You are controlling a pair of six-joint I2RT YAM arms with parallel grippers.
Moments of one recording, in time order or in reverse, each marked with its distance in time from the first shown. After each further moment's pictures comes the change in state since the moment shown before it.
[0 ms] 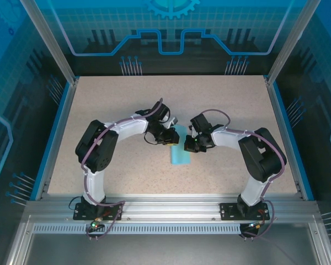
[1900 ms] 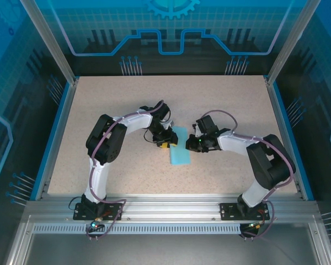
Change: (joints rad) left arm 0.033 0.159 0.156 -0.224 -0.056 -0.002; right arm -0.026 -0.104 -0.093 0.109 -0.043 0.023
